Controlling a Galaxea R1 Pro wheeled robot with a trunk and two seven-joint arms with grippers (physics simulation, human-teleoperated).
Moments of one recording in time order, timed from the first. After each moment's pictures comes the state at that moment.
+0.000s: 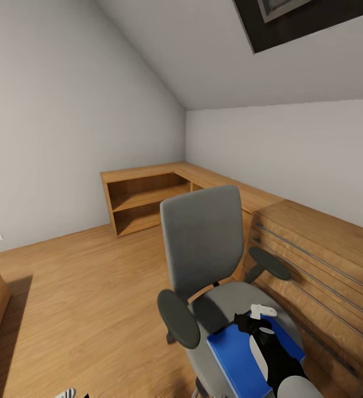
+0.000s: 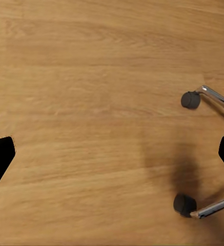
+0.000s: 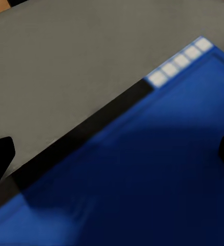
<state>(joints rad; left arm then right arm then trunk) -0.03 0.19 -0.03 -0.70 0.65 -0.08 -0.13 -0.53 0.08 -0.24 -0.57 0.11 0.15 -0.12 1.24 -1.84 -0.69</state>
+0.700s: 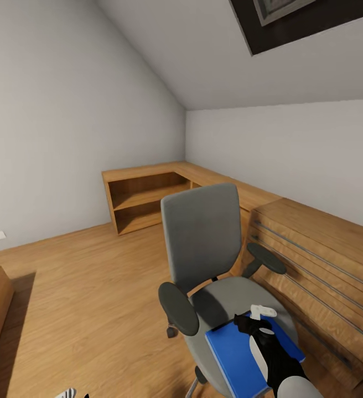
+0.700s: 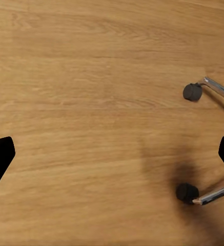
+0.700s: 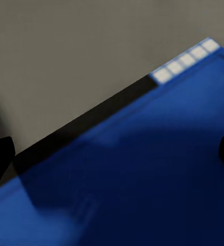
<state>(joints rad) -0.03 0.19 -0.03 -0.70 0.65 -0.08 -0.13 -0.53 0.08 -0.24 -0.56 0.12 0.15 -0.12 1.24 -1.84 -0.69</state>
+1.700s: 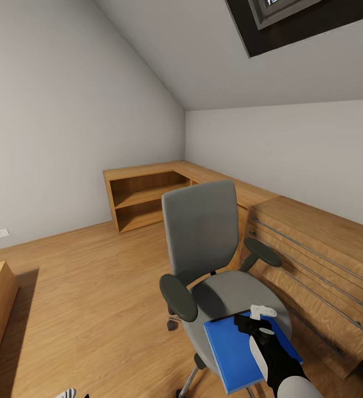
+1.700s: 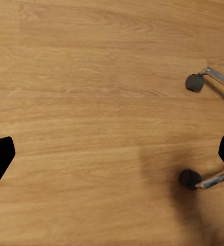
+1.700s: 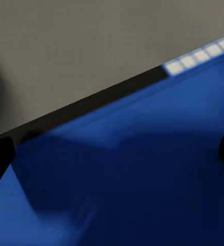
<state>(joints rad) -0.03 0.19 -0.03 -0.70 0.65 -0.08 -0.13 -0.53 0.08 -0.24 -0.56 0.12 0.15 -0.12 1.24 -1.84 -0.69</state>
